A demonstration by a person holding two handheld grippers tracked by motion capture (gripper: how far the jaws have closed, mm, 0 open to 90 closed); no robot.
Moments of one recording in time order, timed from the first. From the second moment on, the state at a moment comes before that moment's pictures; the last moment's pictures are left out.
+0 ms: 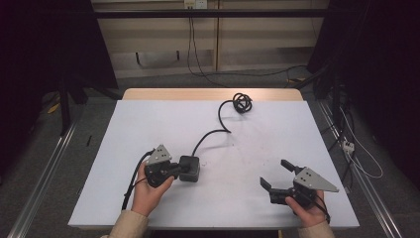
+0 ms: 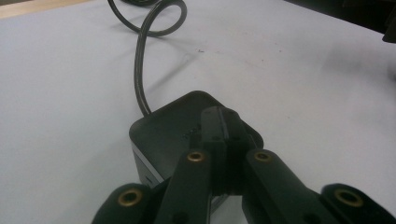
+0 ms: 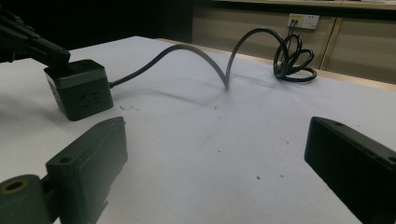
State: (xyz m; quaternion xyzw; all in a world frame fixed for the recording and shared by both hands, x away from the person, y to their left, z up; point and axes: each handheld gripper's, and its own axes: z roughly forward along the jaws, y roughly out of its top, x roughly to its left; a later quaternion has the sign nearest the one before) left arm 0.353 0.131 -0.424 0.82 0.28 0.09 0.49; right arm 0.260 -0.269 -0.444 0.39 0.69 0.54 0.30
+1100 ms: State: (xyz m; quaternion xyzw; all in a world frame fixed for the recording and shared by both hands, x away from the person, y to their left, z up) left arm 0.350 0.138 -0.413 0.79 0.31 0.07 0.53; right arm 0.261 -0.271 -0.444 0.39 0.69 0.54 0.30
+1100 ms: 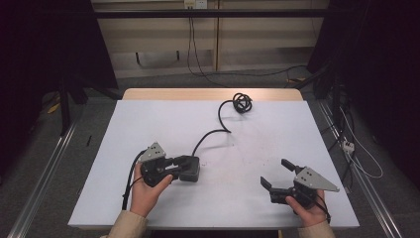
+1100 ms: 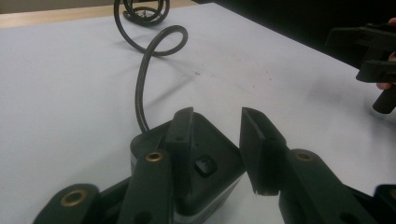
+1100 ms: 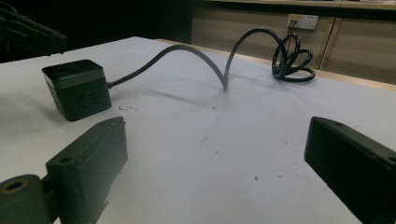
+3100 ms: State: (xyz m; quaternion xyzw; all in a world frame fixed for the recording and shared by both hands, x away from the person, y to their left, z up) left arm 0.349 0.178 -0.415 0.78 0.32 0.06 0.53; right arm 0.261 -0.270 -0.444 0.39 0.69 0.54 0.30
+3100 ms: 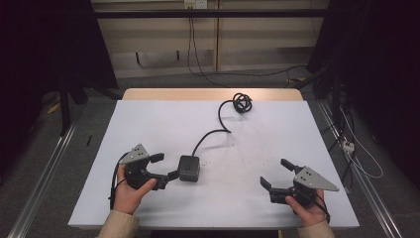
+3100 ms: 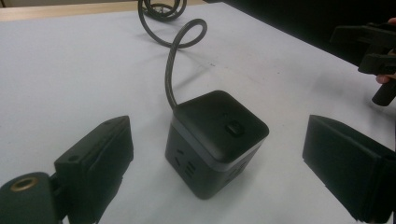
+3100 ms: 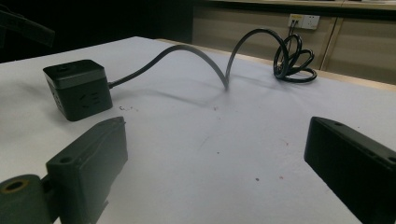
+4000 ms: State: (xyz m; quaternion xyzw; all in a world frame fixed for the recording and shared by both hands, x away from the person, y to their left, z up) left arm 0.349 0.210 -0.422 0.78 0.32 0.07 0.54; right arm 0.261 -0.271 -0.444 0.39 0.69 0.54 0.29
